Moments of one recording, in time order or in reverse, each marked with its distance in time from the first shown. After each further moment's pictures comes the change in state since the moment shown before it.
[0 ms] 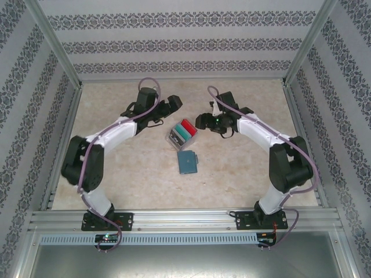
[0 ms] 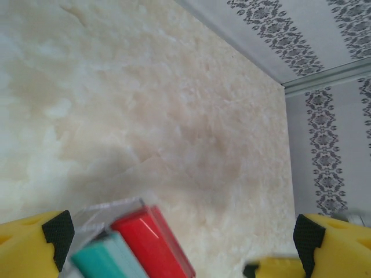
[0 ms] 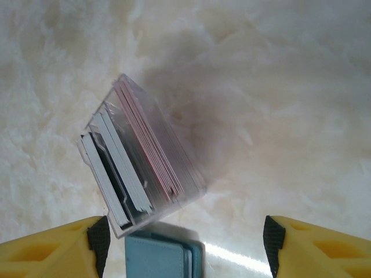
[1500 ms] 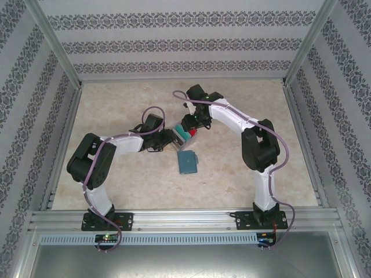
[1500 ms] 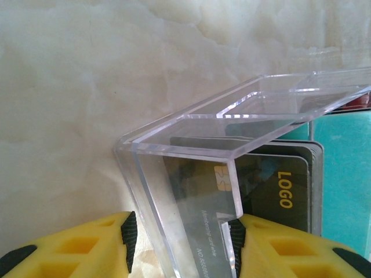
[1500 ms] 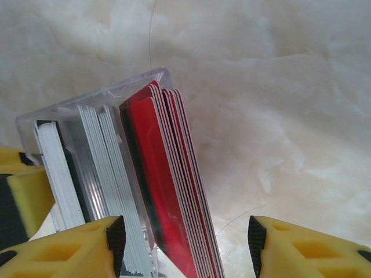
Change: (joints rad) left arm -0.075 0.089 -0.244 -0.010 -0.034 -0.150; right arm 0.151 0.360 0.483 -0.377 0.214 -0.335
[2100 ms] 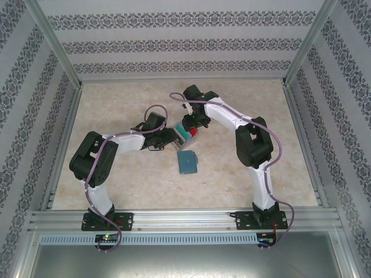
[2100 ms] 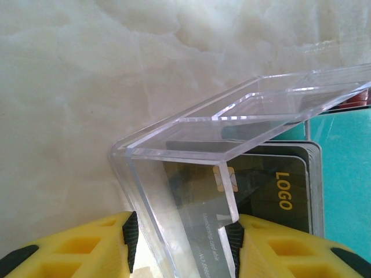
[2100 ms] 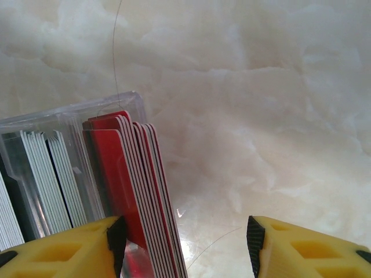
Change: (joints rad) left arm -0.001 0.033 0.042 -0.016 -0.002 0.068; right arm 0.008 0.087 0.082 -0.039 0.103 -0.035
